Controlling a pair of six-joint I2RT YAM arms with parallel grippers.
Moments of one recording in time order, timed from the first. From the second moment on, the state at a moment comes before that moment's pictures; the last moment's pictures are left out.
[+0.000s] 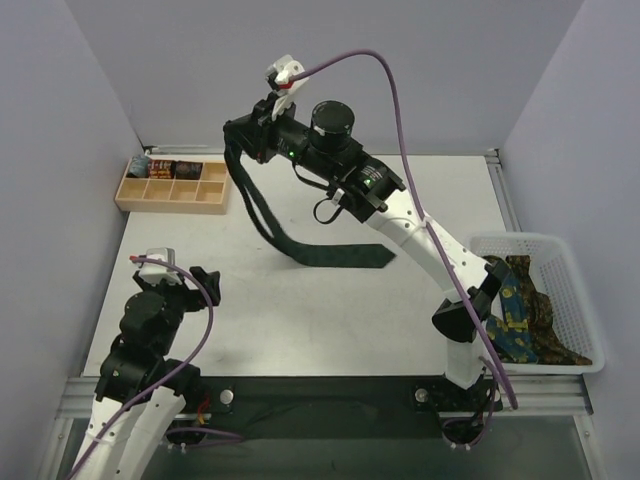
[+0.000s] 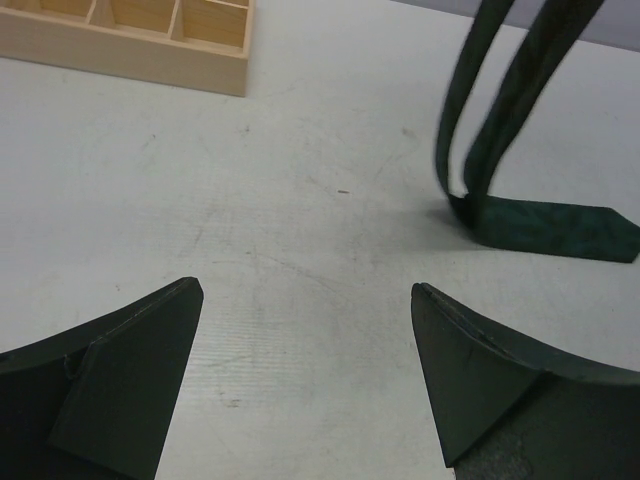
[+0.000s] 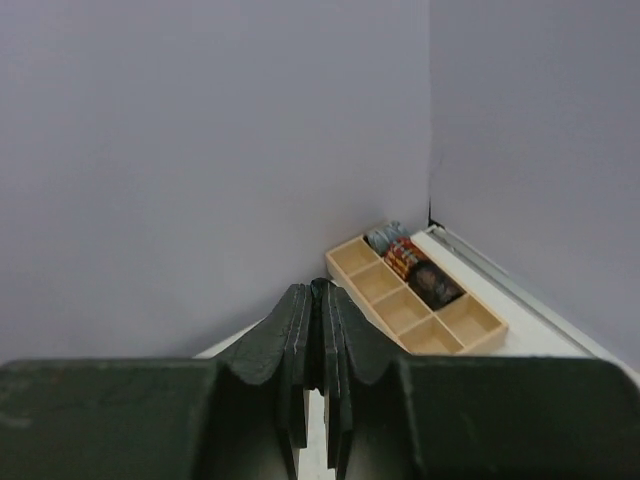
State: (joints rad) left arm -0.32 0.26 0.55 -0.53 -0.22 -0.31; right arm 0.88 1.89 2.20 -0.19 -0.13 0.15
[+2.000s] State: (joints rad) left arm -0.48 1.72 1.06 -0.16 -0.13 -0.75; right arm 0.31 1.22 0.80 -0.57 0.55 0.69
